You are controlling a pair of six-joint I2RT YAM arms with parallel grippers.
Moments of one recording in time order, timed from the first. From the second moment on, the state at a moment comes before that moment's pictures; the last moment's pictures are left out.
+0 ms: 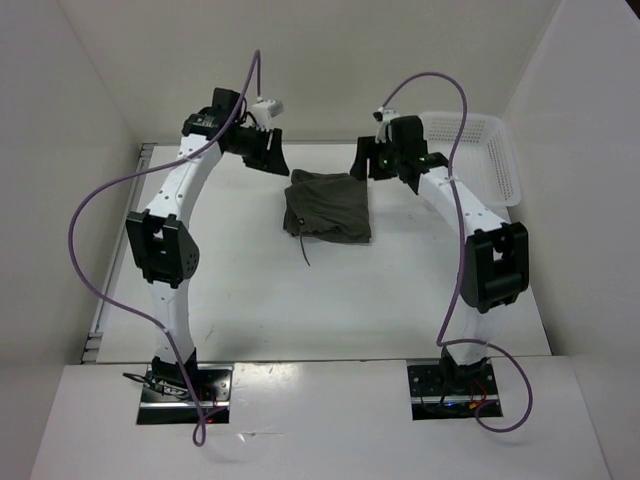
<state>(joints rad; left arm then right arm) -0.19 2.15 2.25 -0.96 0.62 0.07 0.27 1.78 1.51 -0.38 -0.29 0.14</state>
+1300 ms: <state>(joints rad) -0.28 2.19 1.73 -0.74 0.85 0.07 0.25 2.29 1.77 -0.31 -0.11 0.43</state>
